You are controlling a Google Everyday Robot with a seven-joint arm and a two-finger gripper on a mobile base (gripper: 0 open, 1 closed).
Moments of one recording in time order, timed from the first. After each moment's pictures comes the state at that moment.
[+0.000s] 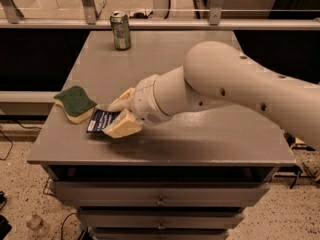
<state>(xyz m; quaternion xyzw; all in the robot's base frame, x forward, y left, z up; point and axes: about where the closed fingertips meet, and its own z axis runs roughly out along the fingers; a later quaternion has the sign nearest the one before) 0.490 0.090 0.860 -0.62 0.63 0.21 0.41</state>
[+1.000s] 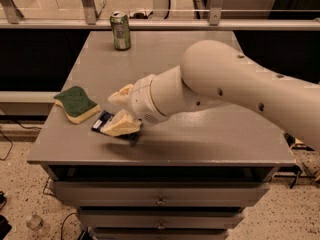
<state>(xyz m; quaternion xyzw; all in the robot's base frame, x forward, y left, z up) 0.486 0.095 0.864 -0.63 0.63 0.21 0.41</state>
